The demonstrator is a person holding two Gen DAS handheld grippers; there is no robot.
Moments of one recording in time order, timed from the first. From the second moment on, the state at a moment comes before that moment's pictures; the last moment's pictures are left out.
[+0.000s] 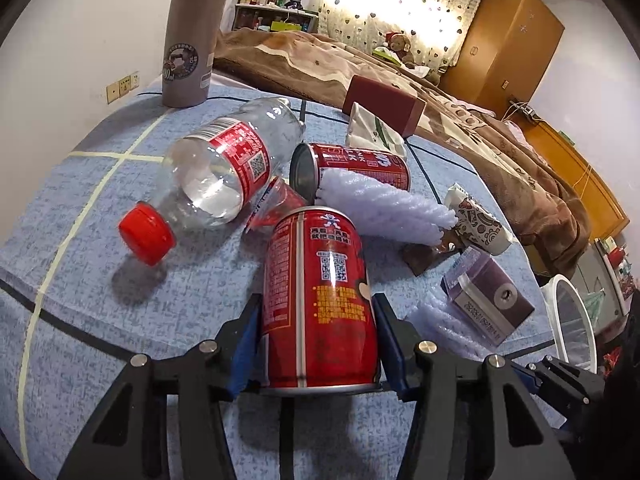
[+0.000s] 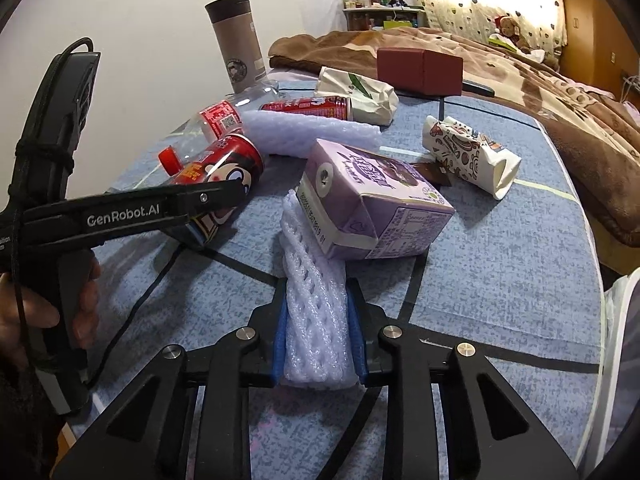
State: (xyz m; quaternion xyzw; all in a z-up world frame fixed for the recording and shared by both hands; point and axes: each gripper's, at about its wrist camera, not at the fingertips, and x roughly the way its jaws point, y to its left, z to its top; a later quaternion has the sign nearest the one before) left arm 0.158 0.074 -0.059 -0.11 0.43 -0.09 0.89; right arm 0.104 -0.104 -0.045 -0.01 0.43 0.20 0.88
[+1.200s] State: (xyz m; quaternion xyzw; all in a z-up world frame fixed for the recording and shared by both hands) left arm 0.071 0.055 -0.030 -0.11 0.39 -0.10 0.91; right arm 0.060 -0.139 -0.024 0.06 0.39 0.19 0.90
